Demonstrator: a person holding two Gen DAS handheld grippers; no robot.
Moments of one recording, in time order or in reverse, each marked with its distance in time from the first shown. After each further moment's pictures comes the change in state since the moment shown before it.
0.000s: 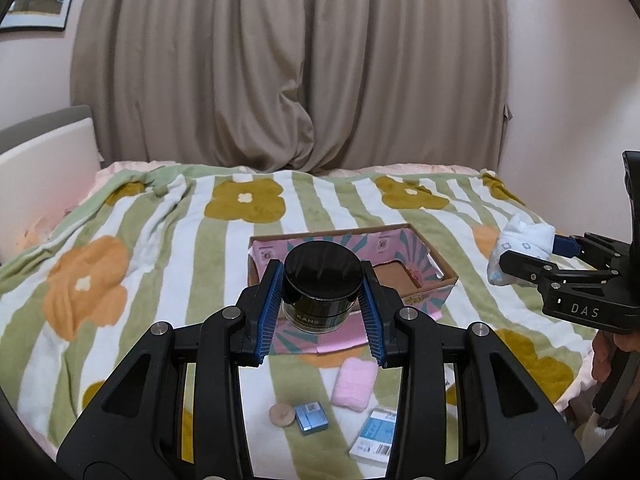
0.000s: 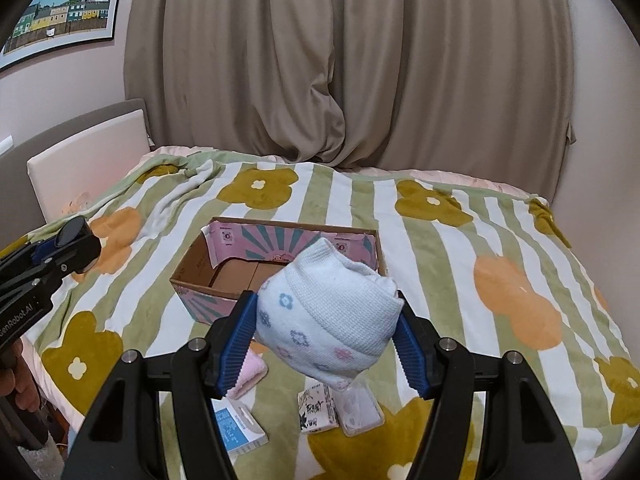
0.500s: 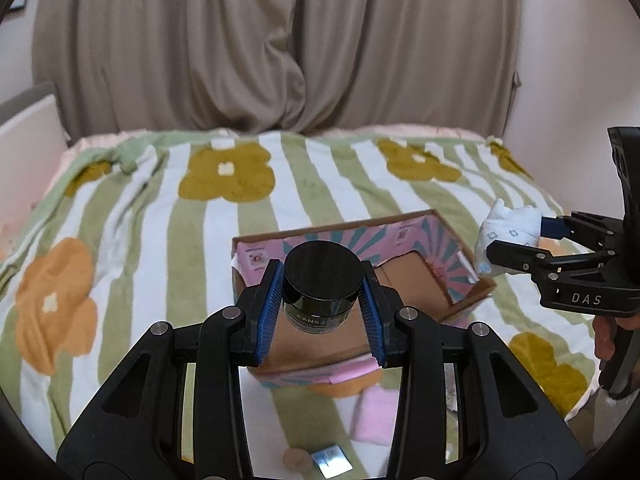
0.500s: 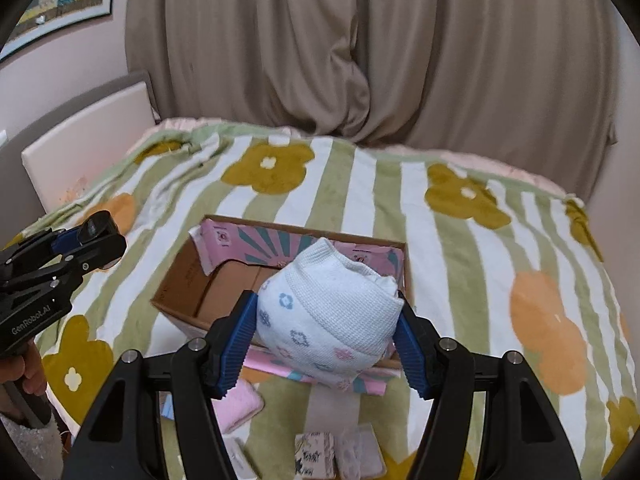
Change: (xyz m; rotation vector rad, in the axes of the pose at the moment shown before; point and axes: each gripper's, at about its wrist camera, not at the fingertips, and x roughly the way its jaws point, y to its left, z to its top) left arm 0.135 0.027 0.042 0.013 0.207 -0.053; right arm 0.103 -0.014 0.058 -0.041 0.158 0.085
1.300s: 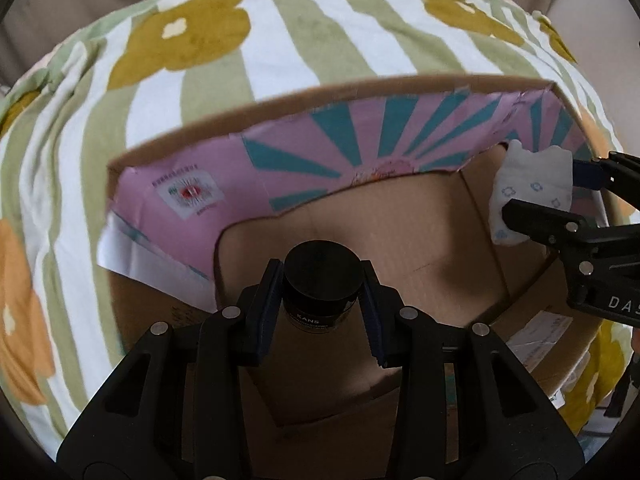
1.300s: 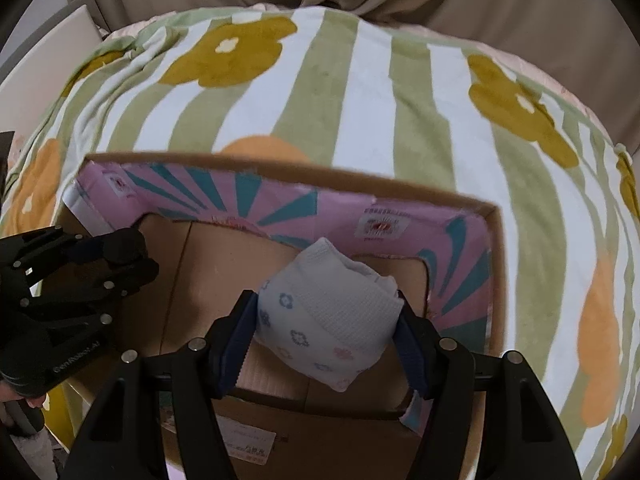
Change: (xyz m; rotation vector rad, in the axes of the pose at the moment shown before) left arm 0.222 0.015 -0.021 0.060 0.534 0.012; right arm 0.197 -0.024 0.014 0.017 0.424 0.008
